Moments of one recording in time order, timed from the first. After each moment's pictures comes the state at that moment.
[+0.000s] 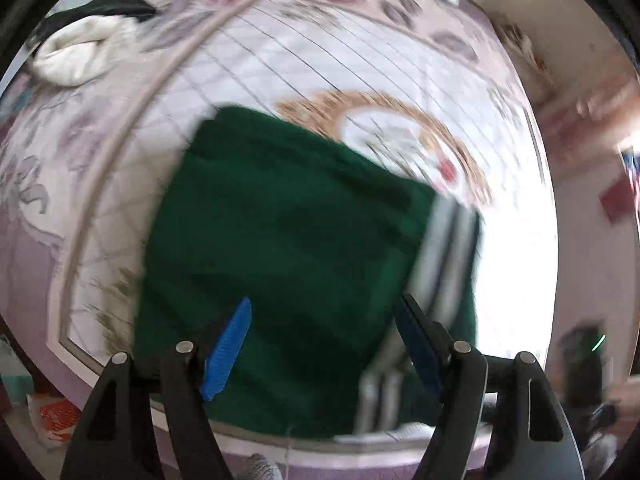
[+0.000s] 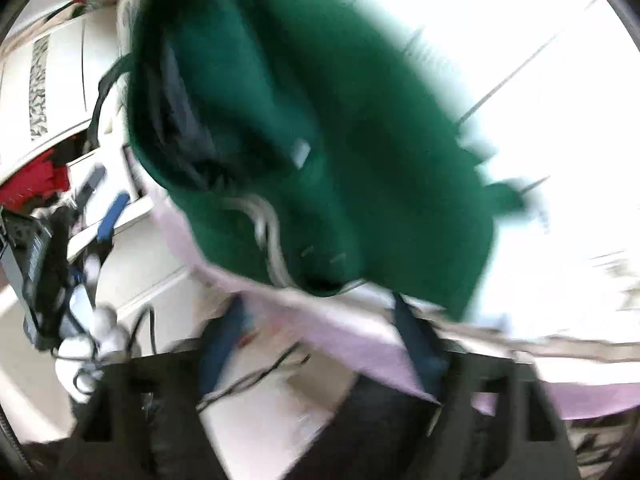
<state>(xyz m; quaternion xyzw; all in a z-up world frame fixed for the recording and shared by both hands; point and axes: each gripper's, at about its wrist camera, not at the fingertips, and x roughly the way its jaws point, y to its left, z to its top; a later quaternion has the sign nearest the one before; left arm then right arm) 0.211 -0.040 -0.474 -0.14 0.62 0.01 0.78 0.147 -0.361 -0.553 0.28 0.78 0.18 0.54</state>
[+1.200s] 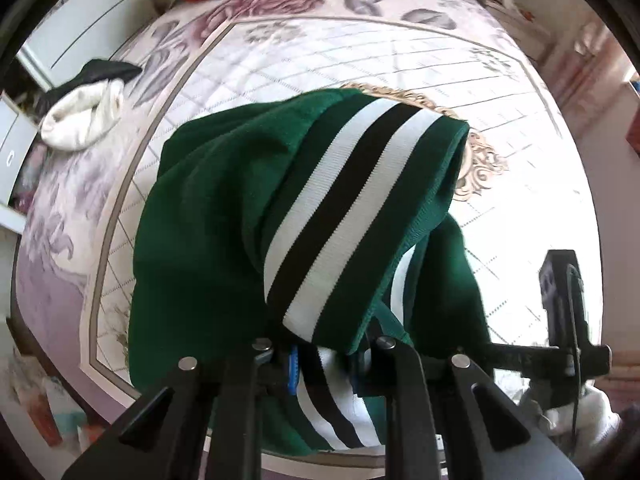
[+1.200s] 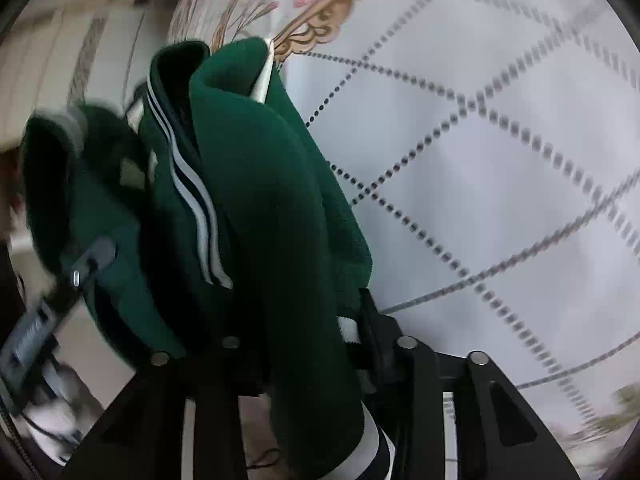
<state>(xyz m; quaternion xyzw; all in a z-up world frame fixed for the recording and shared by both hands) 0.214 -0.098 -0.487 -0.01 0.59 0.04 0.81 0.207 -0.324 -0.660 0.33 0.71 0.27 0.56</state>
